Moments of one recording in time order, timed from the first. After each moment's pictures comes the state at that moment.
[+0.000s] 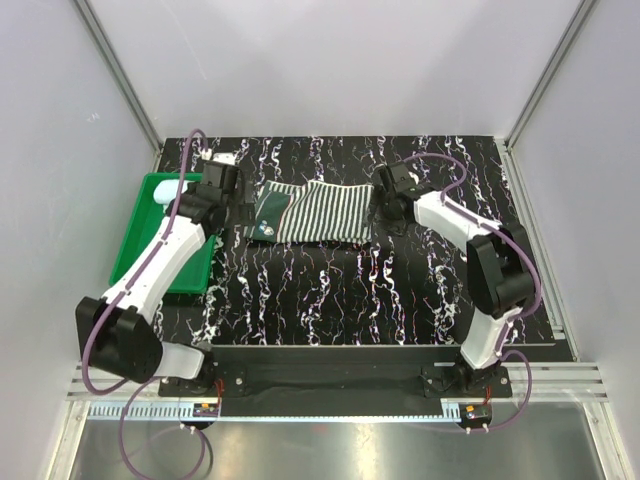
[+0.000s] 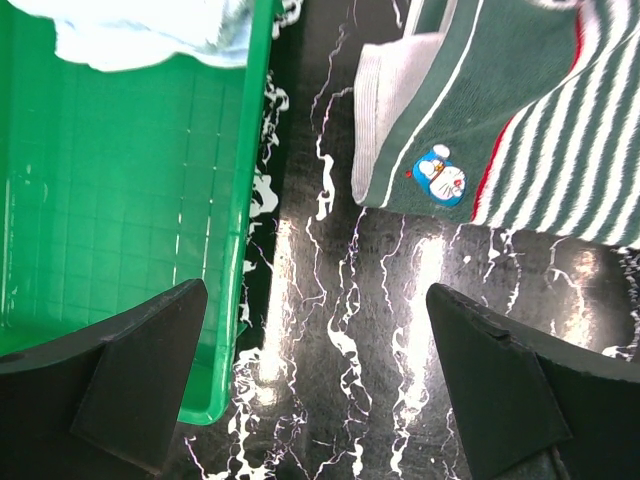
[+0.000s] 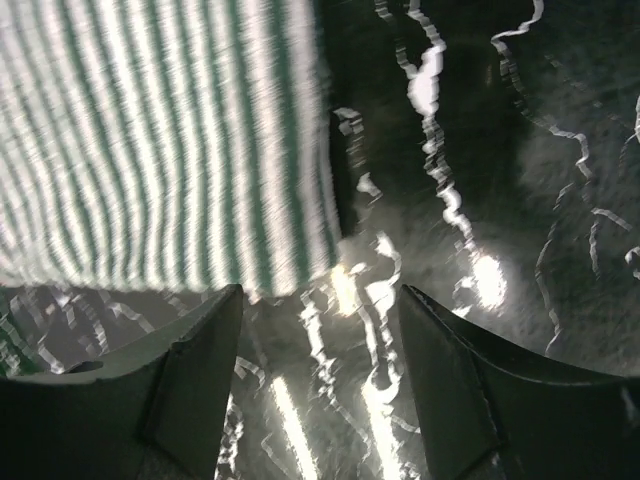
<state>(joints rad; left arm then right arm) -0.30 1.35 1.21 -0.71 -0.34 -0.26 0.43 1.80 1.33 -0.53 0.07 0.70</state>
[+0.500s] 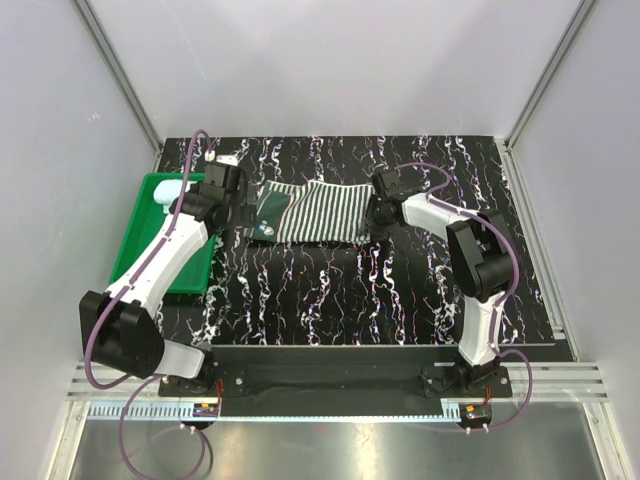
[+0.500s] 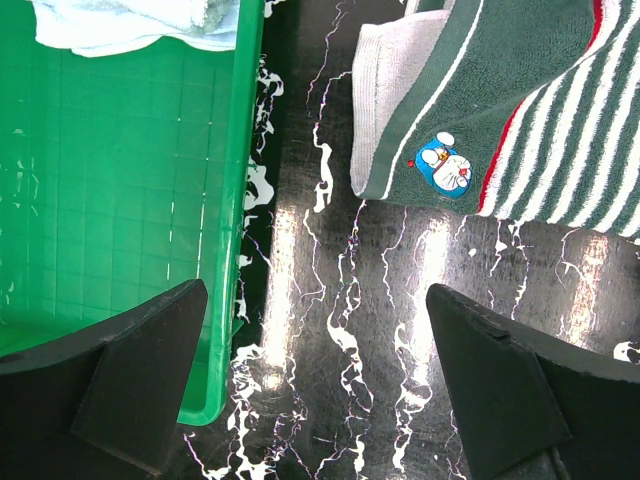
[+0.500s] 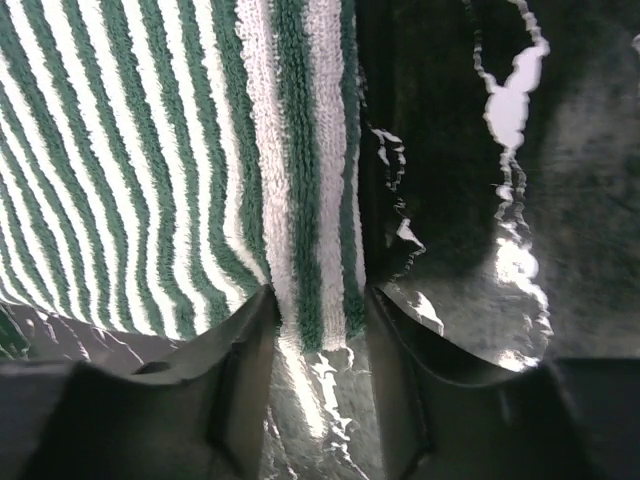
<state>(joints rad) -0.30 1.39 1.21 -0.72 -0.33 -0.26 0.42 1.97 1.34 -0.43 -0.04 0.70</state>
